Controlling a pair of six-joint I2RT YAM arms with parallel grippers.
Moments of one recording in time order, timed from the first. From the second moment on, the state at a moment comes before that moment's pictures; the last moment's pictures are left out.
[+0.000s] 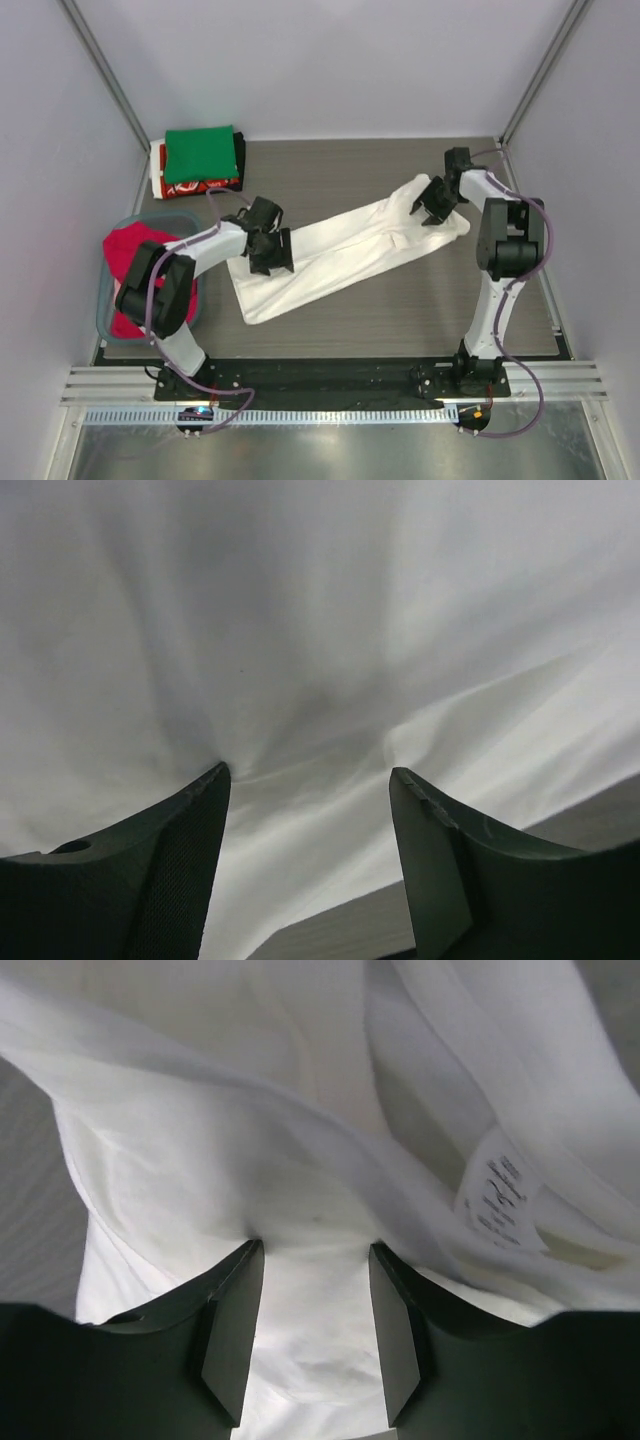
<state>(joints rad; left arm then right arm) -0.44 1.73 1.06 -0.53 0.08 -0.52 -0.03 2.03 1.44 -0.62 -0.17 0.68</state>
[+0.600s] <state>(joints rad) -0.95 1.76 0.99 -0.32 0.30 -1.10 0.23 2.71 2.48 -0.55 -0.41 0.66</state>
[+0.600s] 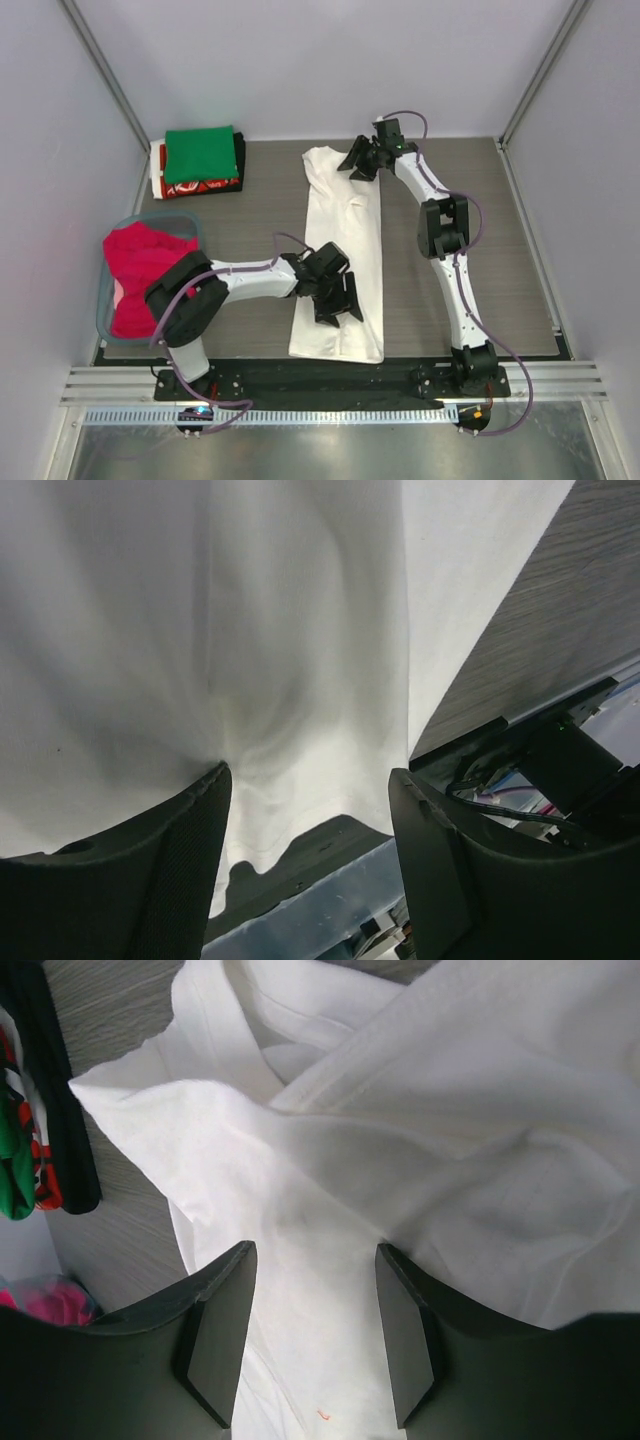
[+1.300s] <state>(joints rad) -0.95 1.56 1.43 -0.75 -0.11 -0.86 0.23 2.38 2.24 -0.32 -0.45 0.73</state>
